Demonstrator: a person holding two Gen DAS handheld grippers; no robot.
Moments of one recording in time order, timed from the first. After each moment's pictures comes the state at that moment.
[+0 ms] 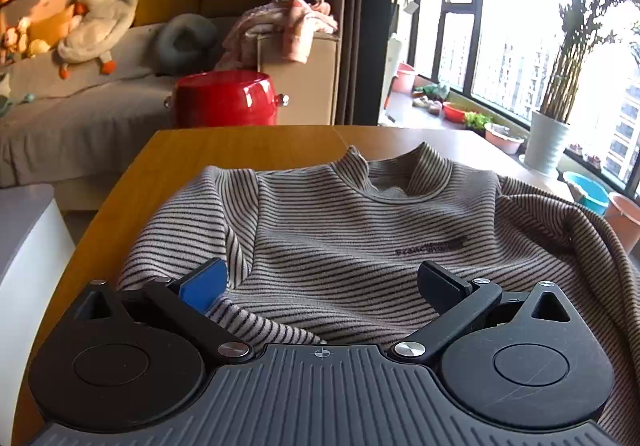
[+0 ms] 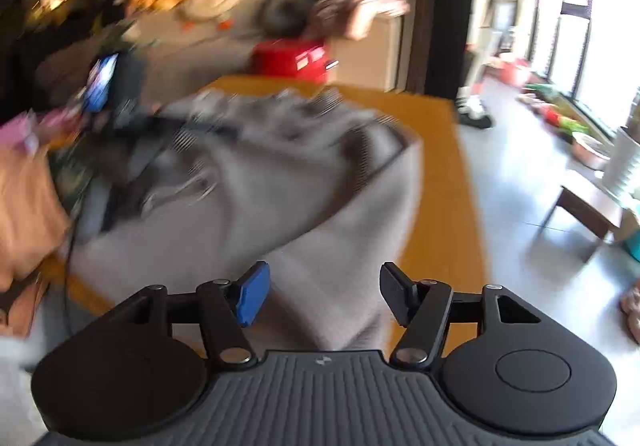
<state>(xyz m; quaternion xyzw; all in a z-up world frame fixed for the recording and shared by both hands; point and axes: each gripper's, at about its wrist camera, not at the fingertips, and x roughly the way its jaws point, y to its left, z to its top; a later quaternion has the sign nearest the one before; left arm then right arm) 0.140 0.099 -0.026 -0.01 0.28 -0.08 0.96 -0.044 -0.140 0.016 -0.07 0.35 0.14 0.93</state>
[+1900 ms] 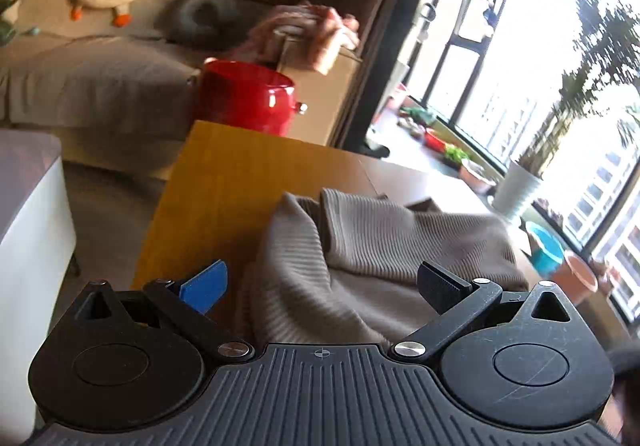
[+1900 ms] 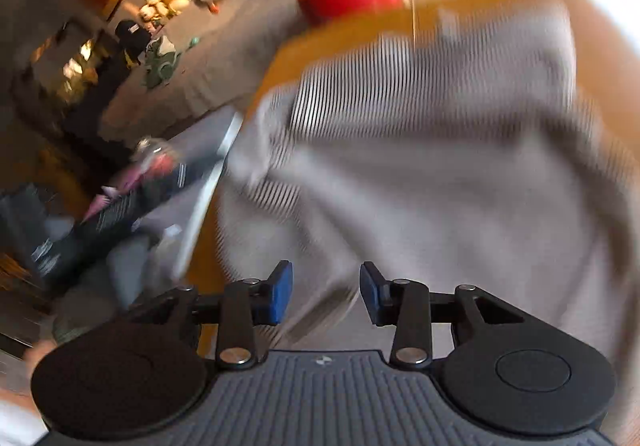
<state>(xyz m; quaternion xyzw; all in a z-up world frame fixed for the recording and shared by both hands) 0.121 0.197 0.015 -0.14 0.29 -0.10 0.94 0.098 -0.084 -0.001 0.21 0.51 0.25 0.79</state>
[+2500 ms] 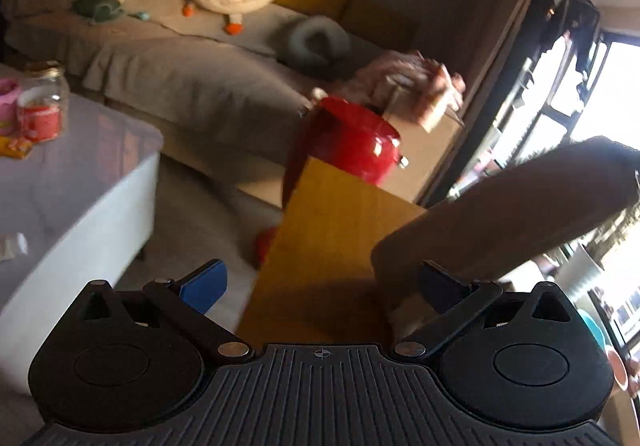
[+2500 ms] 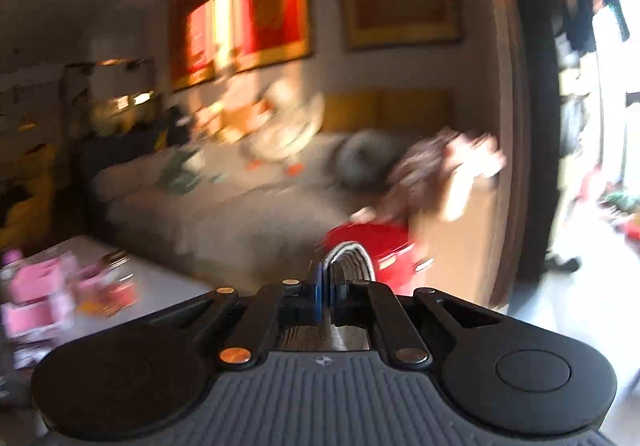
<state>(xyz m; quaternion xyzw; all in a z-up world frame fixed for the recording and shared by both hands) 0.124 0.248 0.031 -0.21 0.27 0.03 0.94 0.196 -0.073 0.158 0.00 0.15 0.23 0.96</state>
